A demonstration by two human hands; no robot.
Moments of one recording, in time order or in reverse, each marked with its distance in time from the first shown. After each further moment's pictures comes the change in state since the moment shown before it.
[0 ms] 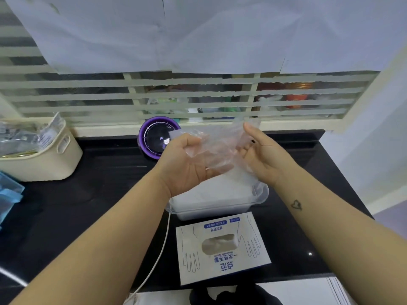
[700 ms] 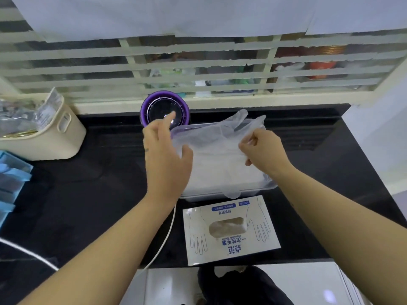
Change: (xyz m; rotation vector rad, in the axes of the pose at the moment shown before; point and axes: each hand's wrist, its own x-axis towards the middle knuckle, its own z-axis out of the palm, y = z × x) left_hand -0.005 -0.034 -0.051 1.362 0.827 0.751; right_hand 0.033 0.039 -0.042 -1.446 0.318 -0.239
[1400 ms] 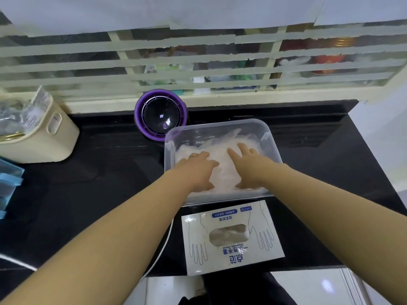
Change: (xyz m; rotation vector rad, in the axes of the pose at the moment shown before) left_hand 0.033 -0.022 0.063 0.753 -1.128 0.200; right_hand 0.017 0.008 0.026 -0.917 -0.608 -0.202
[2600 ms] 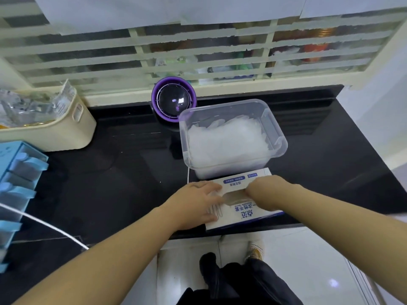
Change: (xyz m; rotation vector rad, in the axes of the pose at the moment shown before) left_hand -0.109 -0.003 0.095 0.108 0.147 0.383; right_hand -0.086 -0.048 0.071 -0.185 -0.177 -0.045
